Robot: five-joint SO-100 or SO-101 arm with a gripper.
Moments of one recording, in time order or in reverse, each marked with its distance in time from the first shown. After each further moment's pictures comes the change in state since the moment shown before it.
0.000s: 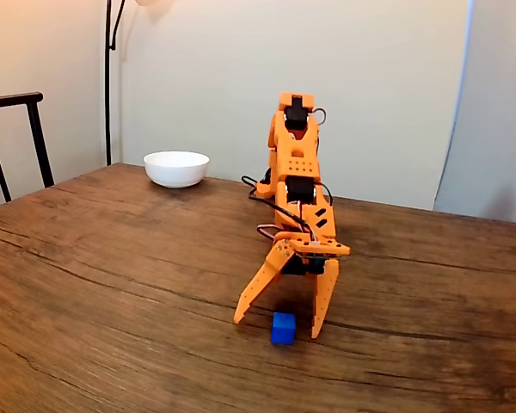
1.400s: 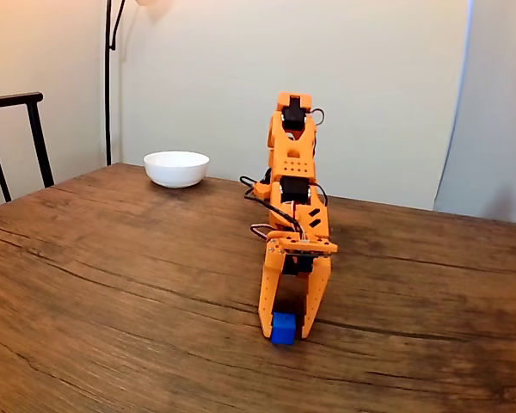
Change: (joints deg) arm 1.4 -0.4 -0.2 -0.7 -0.3
